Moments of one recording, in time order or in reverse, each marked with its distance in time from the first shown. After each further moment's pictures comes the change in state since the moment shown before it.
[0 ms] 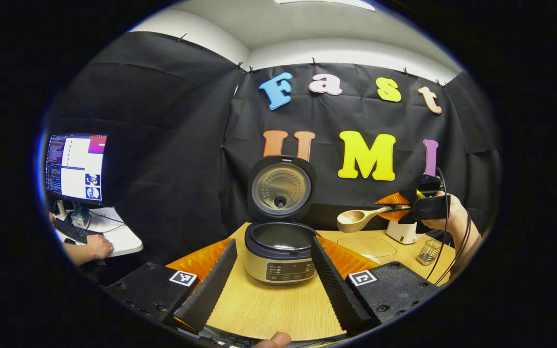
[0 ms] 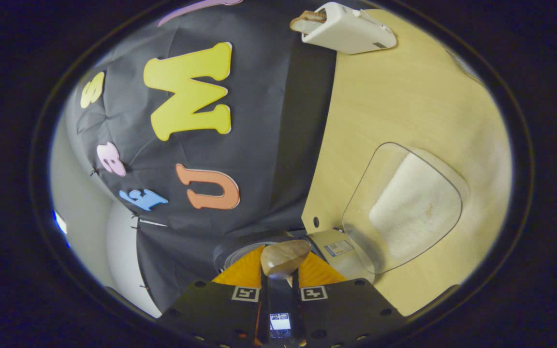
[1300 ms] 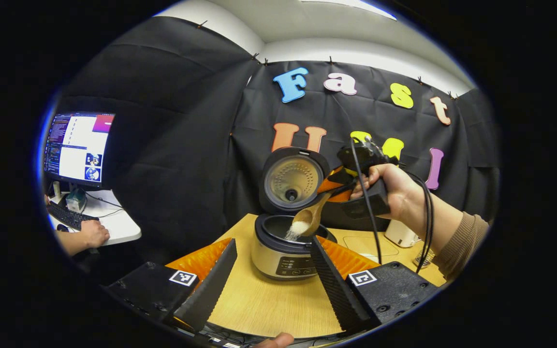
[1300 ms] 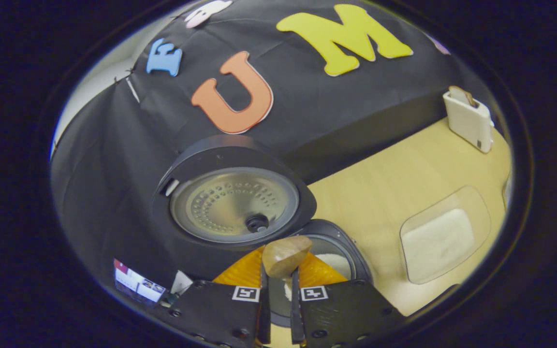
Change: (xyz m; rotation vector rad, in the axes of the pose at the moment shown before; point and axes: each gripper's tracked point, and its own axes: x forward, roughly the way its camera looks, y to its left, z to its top) left arm 0.001 0.027 -0.015 -0.079 0.047 -0.040; right arm 0.156 0.033 -0.142 -0.867 -0.029 -0.371
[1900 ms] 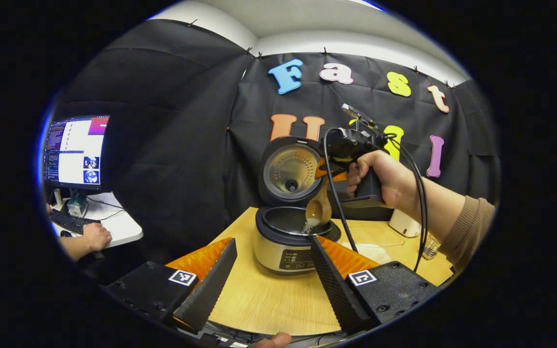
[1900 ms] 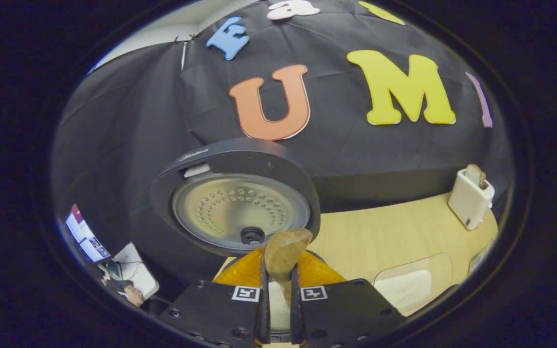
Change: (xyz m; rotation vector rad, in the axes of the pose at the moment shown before) left arm 0.008 0.015 -0.018 0.056 0.059 0.054; right arm 0.008 0.013 0.019 -0.387 -0.154 -0.120
